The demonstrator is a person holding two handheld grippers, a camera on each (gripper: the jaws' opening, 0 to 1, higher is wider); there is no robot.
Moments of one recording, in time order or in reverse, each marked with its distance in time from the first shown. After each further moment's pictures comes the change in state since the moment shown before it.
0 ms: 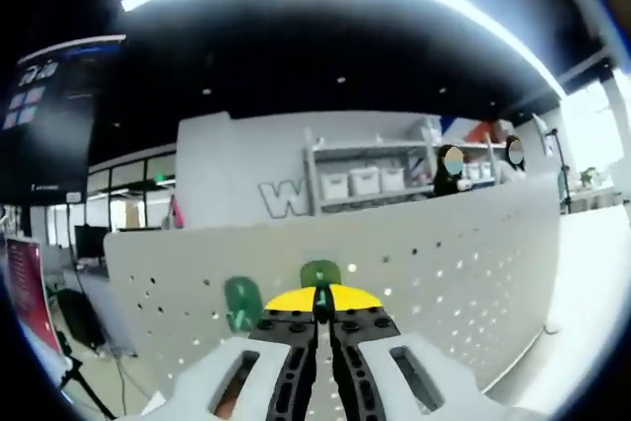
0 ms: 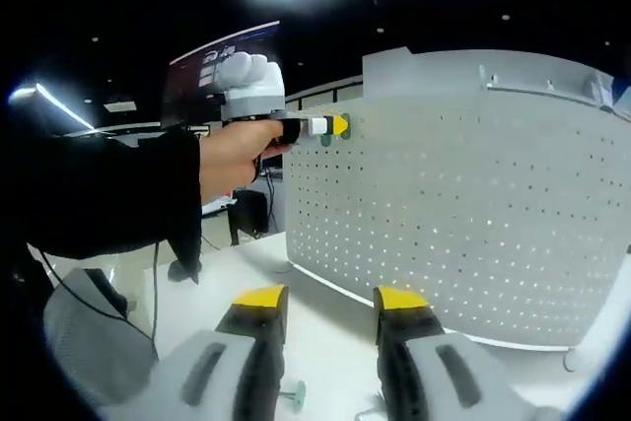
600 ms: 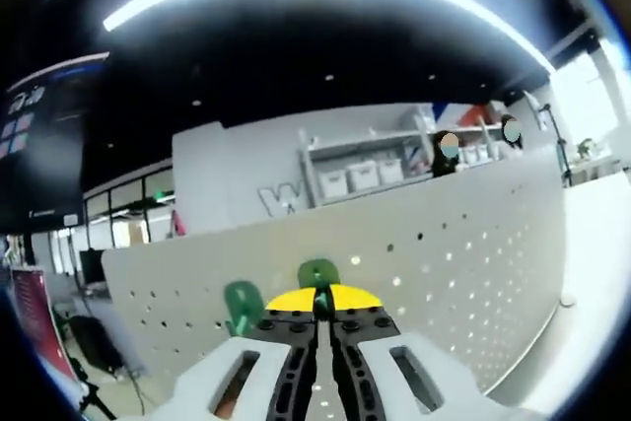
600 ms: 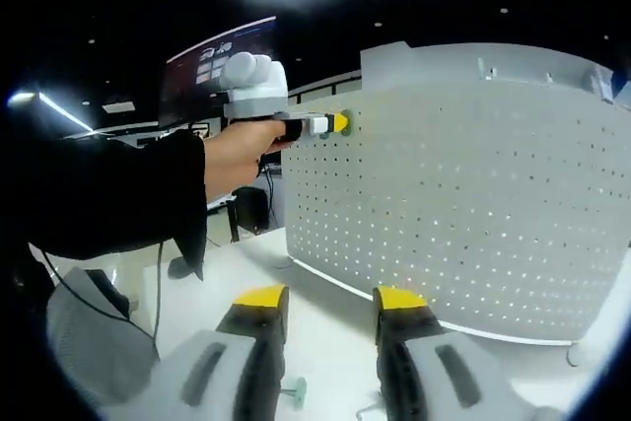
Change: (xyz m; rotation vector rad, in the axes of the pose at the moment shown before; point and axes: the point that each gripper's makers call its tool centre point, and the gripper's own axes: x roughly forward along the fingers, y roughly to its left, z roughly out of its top) left arm 0.009 0.002 -0.002 0.134 -0.002 -0.007; right arm 0.002 -0.002 -0.007 0.016 0.022 0.000
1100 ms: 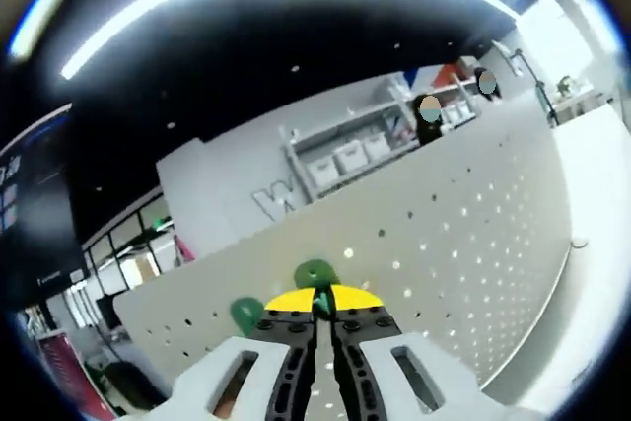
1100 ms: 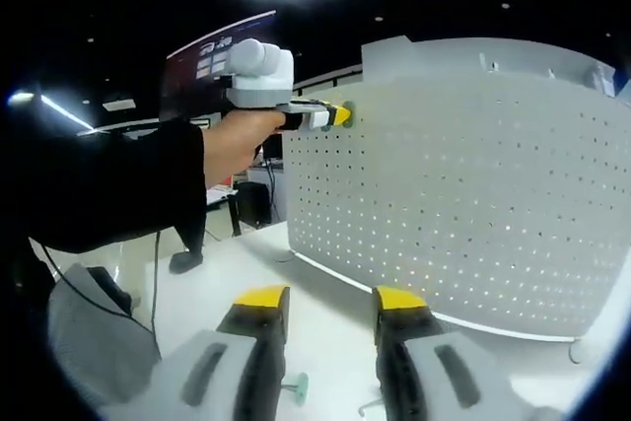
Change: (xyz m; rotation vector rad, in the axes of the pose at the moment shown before) left arm 0.001 -0.003 0.001 0.214 0.059 -0.025; right arm 0.003 0.002 -0.007 0.001 0.025 0.012
